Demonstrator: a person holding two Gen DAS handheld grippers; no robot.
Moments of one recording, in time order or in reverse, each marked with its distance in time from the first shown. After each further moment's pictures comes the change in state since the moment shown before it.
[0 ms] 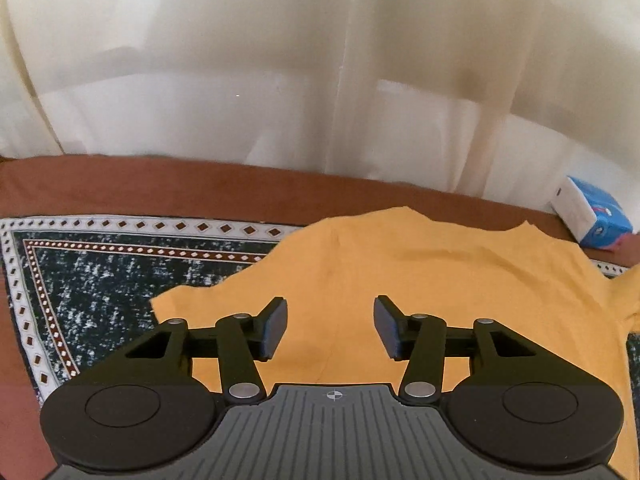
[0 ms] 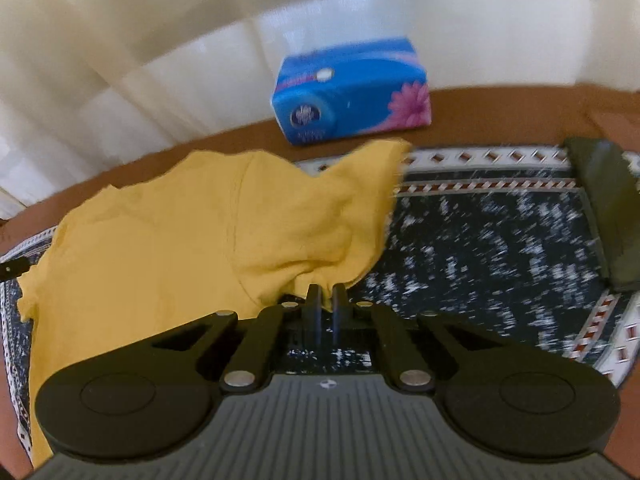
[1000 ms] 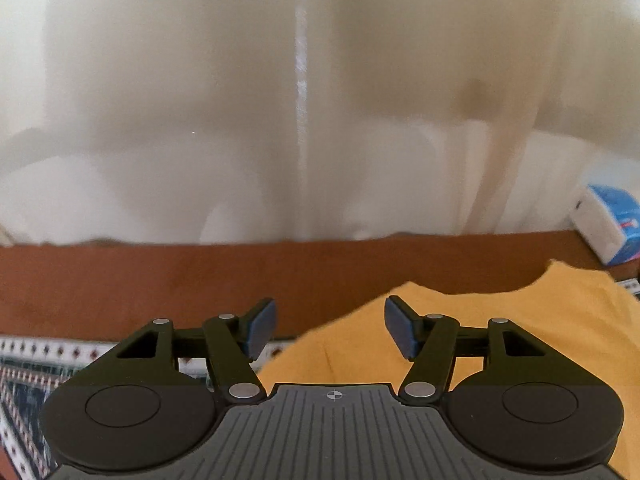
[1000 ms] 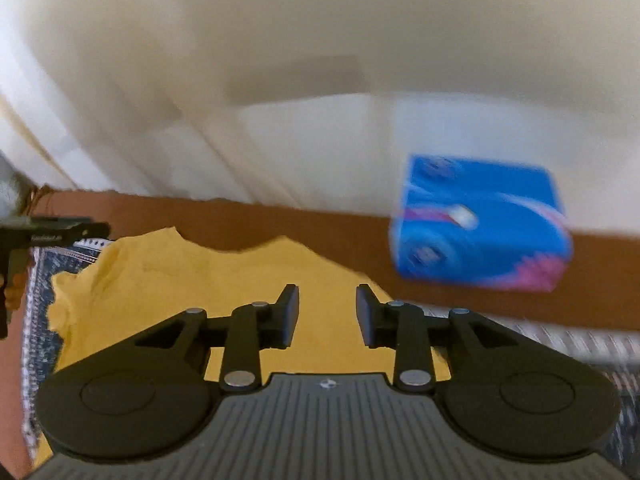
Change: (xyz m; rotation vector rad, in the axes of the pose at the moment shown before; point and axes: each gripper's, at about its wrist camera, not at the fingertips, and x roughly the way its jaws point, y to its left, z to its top) left arm 0.093 -0.023 0.085 0.185 0.024 -0.019; right arm 0.056 0.074 0.095 -0.283 -0.061 0.157
